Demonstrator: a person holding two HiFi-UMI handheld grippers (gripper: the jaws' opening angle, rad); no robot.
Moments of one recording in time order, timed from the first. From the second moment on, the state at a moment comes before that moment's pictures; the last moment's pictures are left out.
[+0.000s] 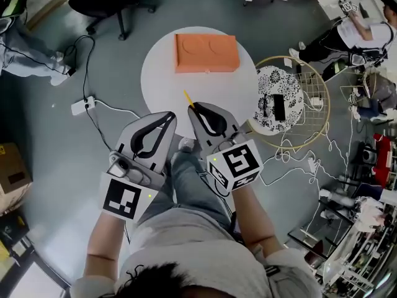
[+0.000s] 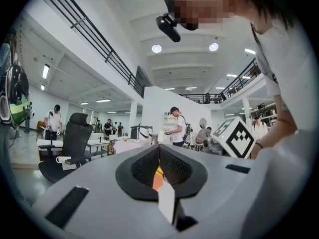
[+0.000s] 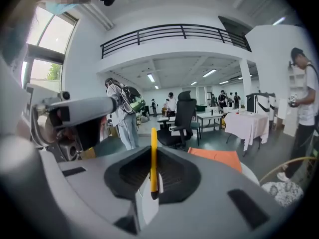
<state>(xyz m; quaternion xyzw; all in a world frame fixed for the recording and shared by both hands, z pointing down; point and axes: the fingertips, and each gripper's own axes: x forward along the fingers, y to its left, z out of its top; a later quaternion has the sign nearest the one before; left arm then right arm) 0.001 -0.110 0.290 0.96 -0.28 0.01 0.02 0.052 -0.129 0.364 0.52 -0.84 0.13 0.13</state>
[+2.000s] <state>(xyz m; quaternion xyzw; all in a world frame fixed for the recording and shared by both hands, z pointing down) 0.000 -0.010 0.229 0.98 -0.20 -0.03 -0.02 0.023 0.007 0.213 0.53 -0.85 -0.05 0.00</state>
